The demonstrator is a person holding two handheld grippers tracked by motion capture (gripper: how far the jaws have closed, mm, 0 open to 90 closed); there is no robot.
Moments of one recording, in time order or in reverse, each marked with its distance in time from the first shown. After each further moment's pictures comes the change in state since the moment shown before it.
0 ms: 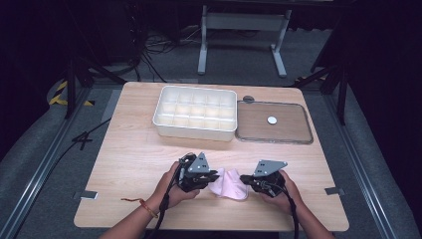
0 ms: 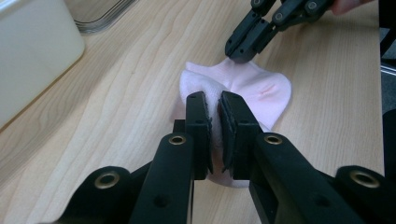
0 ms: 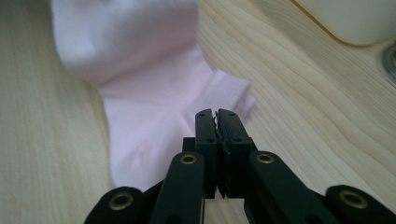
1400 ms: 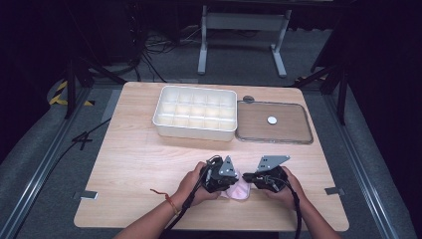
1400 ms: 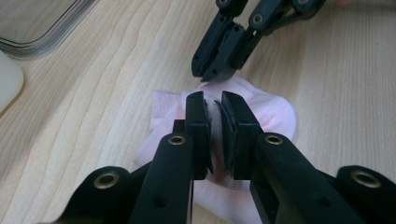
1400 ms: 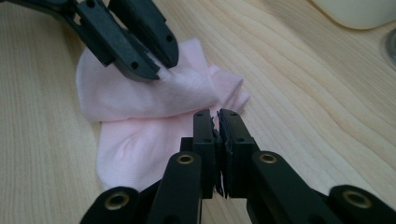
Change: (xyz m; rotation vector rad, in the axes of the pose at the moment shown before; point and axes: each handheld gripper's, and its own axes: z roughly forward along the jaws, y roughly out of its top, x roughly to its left) left arm -0.019 0.029 0.061 0.089 -0.013 0.082; right arm -0.016 -0.002 -0.001 0.015 0.059 0.027
